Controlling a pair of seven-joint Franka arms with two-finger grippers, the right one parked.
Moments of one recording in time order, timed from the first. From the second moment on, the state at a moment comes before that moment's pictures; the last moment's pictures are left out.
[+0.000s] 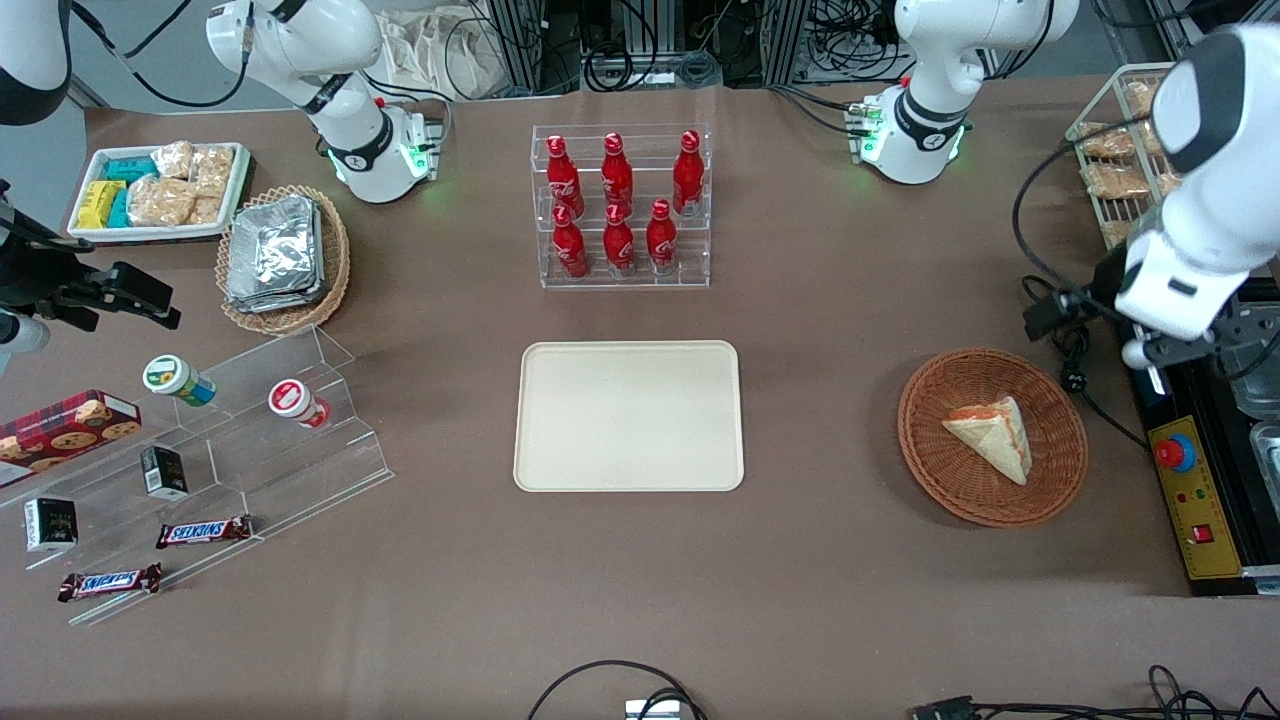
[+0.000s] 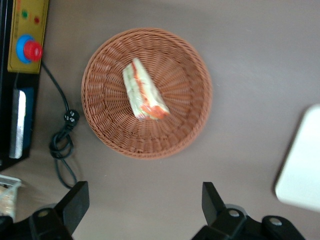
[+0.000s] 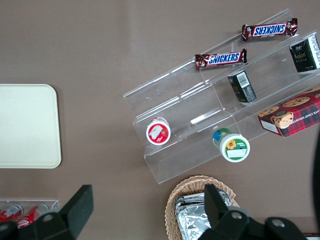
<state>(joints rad) -0.09 0.00 0.06 -1.88 0.02 1.83 -0.36</state>
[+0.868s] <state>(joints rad) -0.12 0.40 0.15 -1.95 -0.08 2.18 -0.66</state>
